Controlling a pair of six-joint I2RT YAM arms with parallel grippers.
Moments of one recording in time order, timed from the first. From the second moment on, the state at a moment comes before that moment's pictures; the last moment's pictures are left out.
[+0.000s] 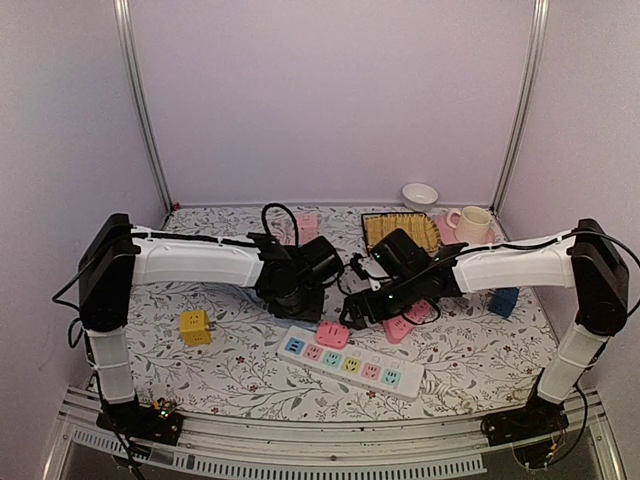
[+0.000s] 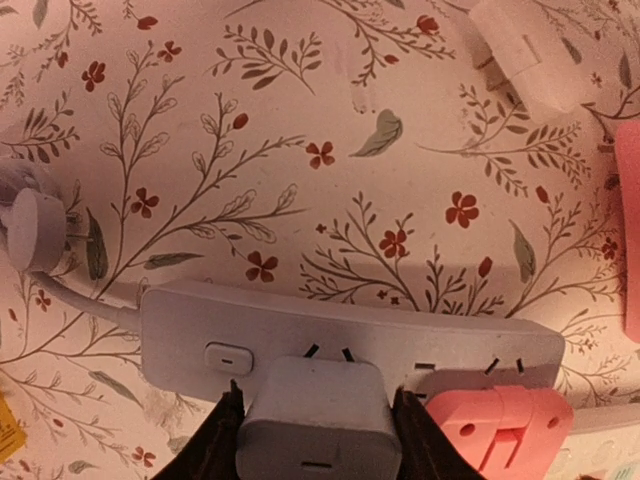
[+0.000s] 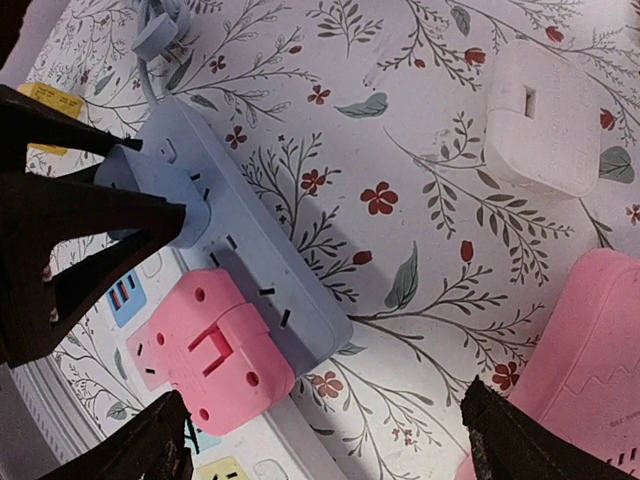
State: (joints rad) left arm -1.00 1.95 1.43 -0.74 -0.28 -0.80; right arm 0.88 1.72 1.10 -0.34 -0.14 0.40
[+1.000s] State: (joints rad) left arm -1.08 2.02 1.52 -0.78 -0.33 -0.90; right arm 0.89 1.78 1.01 -0.20 -0.15 0.47
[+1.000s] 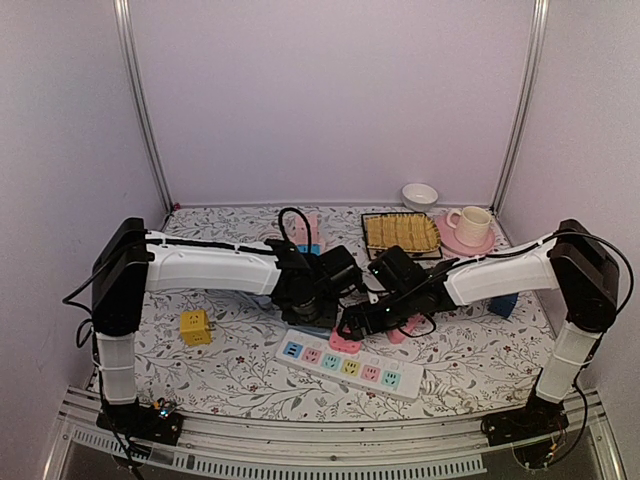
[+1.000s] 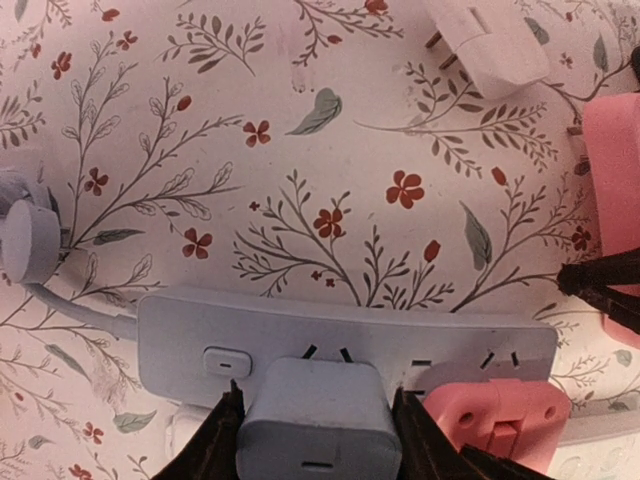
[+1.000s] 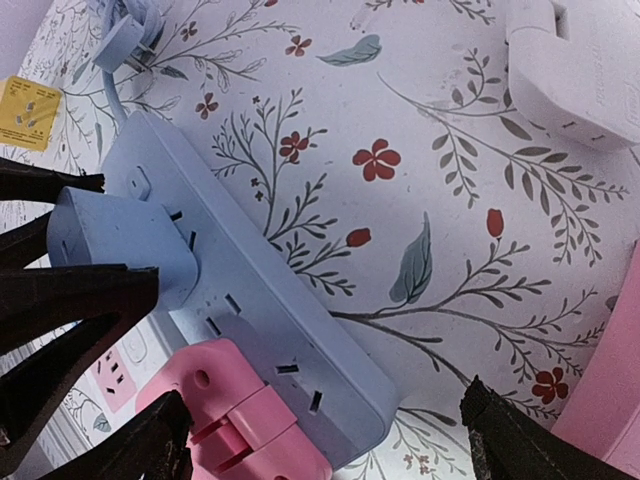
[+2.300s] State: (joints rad) left arm -1.16 1.99 1.50 -0.80 -0.49 -0.82; right arm 0.89 1.80 0.92 -0.01 -0.21 0.53
